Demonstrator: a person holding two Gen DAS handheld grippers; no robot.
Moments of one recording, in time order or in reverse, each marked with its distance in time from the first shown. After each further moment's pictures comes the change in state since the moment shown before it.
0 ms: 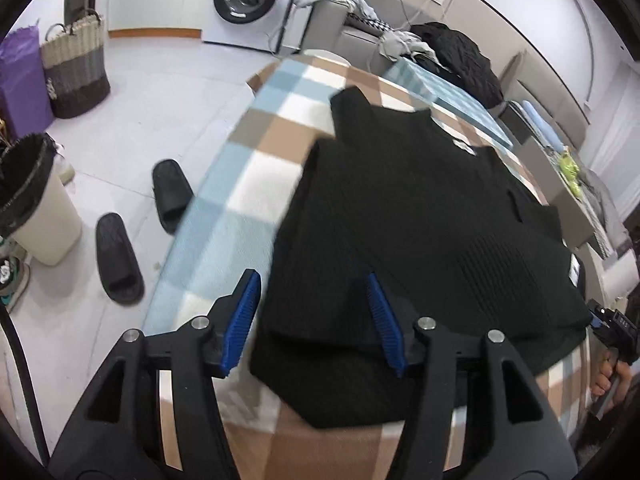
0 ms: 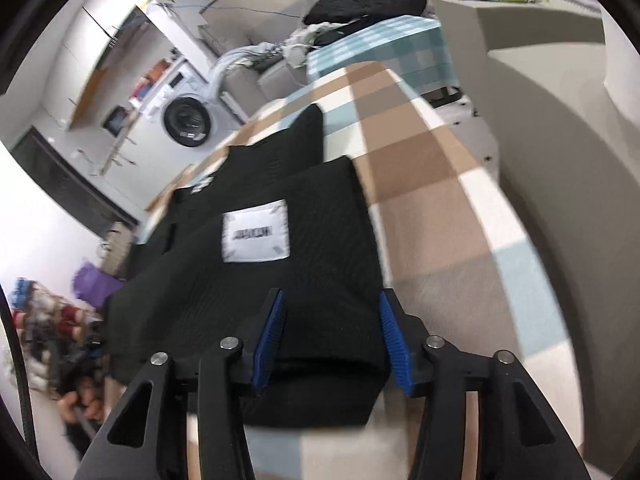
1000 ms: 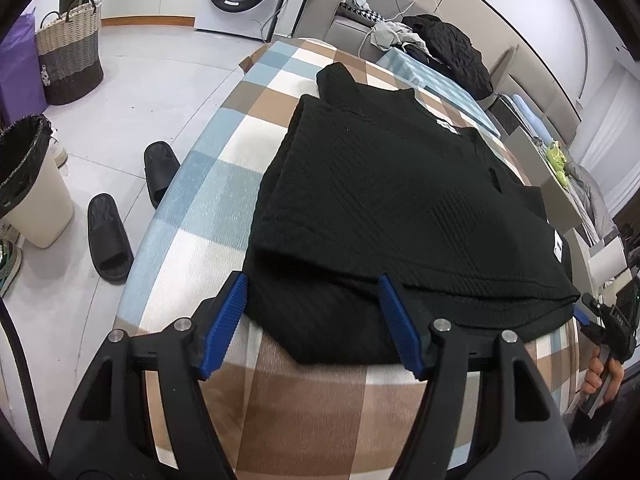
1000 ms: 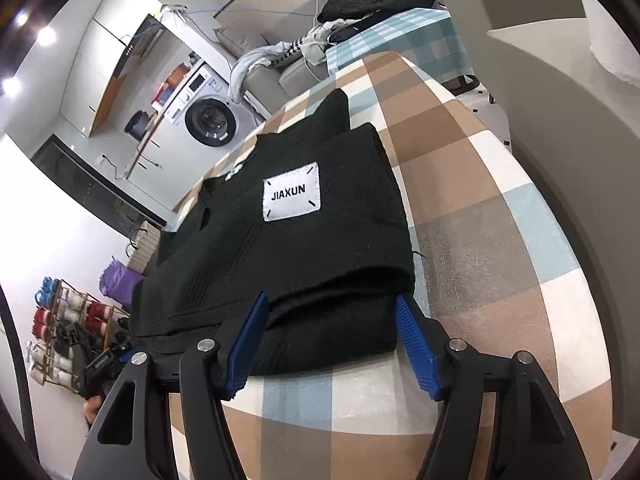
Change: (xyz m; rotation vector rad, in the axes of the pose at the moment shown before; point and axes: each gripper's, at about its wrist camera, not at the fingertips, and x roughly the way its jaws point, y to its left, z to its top) left arm -0.023 -0.006 -0.030 -0.005 0.036 -0.034; right arm -0.021 0.006 -0.028 0.026 0.008 0.087
